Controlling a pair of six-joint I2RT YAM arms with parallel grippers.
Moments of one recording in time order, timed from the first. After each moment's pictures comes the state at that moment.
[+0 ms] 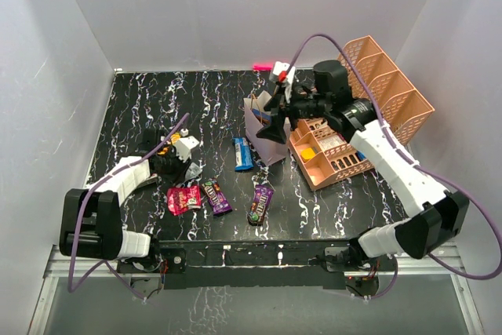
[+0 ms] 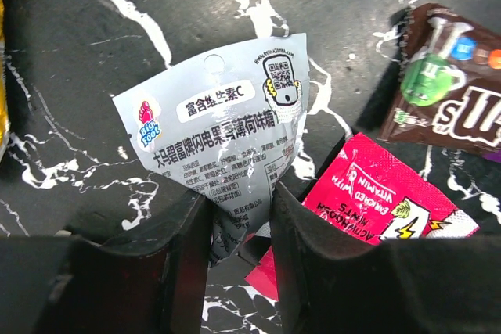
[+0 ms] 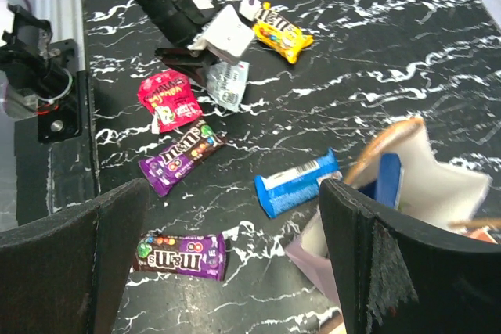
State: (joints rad) left arm -0.10 1.36 0.68 -0.46 0.33 0.61; right arm 0.45 1.36 1.42 -0.51 -0.81 -0.29
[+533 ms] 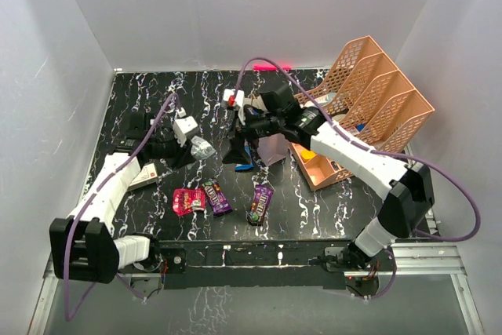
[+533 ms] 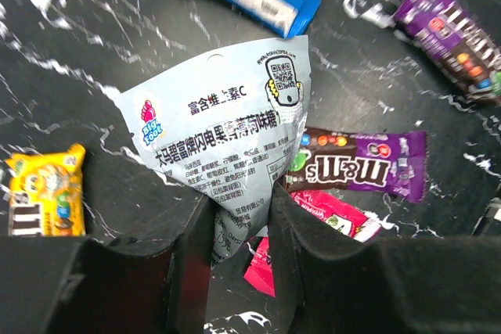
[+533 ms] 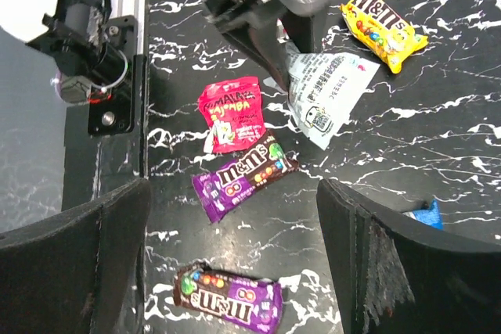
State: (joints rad) left arm -0.10 1.23 0.87 -0.61 0.67 0.67; right arm 0.72 1.55 1.45 -0.44 -0.77 -0.26
